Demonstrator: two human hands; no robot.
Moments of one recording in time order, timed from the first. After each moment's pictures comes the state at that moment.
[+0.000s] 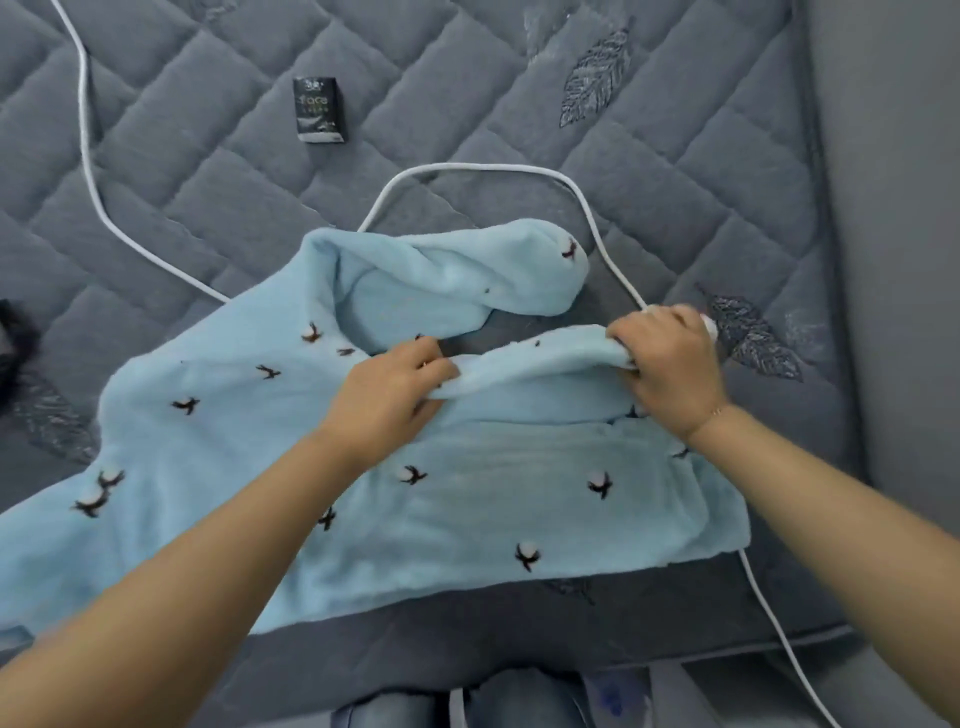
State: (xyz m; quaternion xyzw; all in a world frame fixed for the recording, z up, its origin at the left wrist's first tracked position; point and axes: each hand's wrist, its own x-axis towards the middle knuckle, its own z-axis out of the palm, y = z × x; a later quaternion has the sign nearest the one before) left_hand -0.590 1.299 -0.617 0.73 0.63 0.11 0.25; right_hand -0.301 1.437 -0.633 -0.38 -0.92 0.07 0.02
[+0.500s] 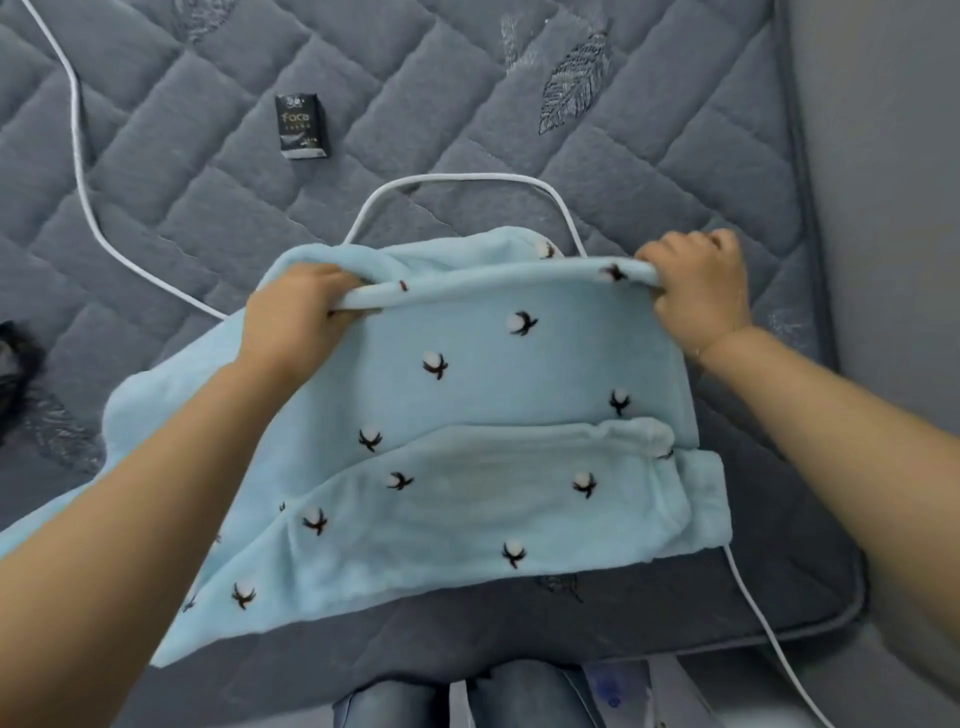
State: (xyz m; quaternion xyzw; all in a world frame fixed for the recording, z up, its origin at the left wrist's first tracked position) left_hand -0.650 1.356 -0.599 0.60 0.77 0.09 0.19; right_hand -0.299 1.516 -0.613 -0.48 -0.87 0.02 -0.07
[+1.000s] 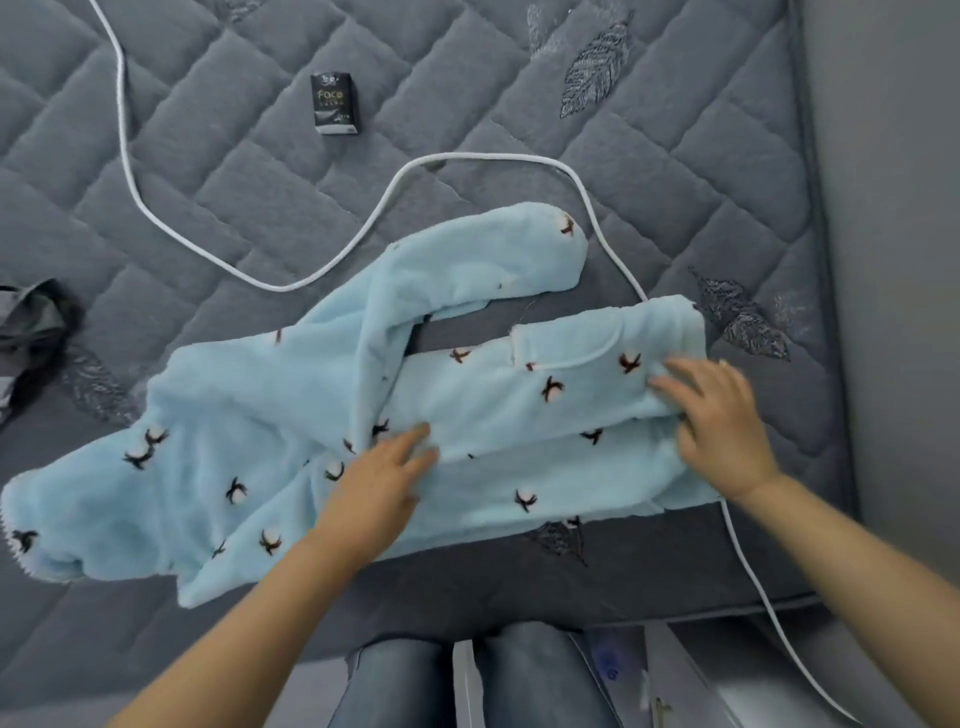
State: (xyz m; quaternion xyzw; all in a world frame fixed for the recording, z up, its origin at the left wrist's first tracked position) left_hand -0.556 1.187 -0.603 0.66 0.66 -0.02 0.36; right_hand -0.224 1.370 -0.610 -0.46 -0.87 0.16 -0.06
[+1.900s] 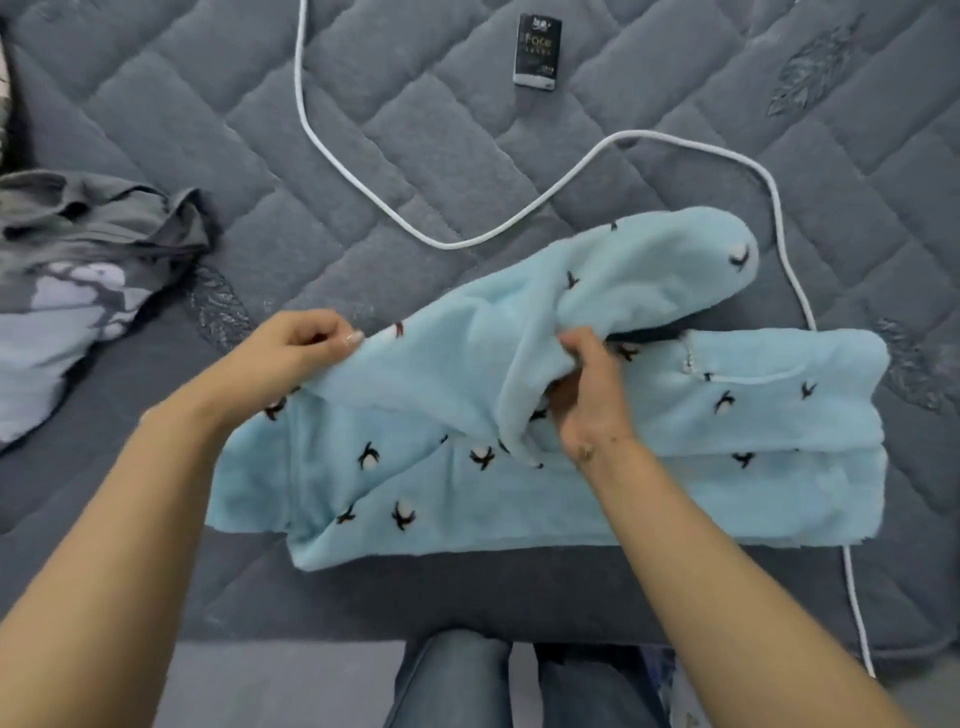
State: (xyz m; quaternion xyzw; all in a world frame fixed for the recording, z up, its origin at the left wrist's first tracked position) left_hand -0.802 1.162 -0.574 0.31 0.73 0.23 0.57; right_hand -0.555 1.281 -0.615 -0.61 -0.12 0.74 0.26
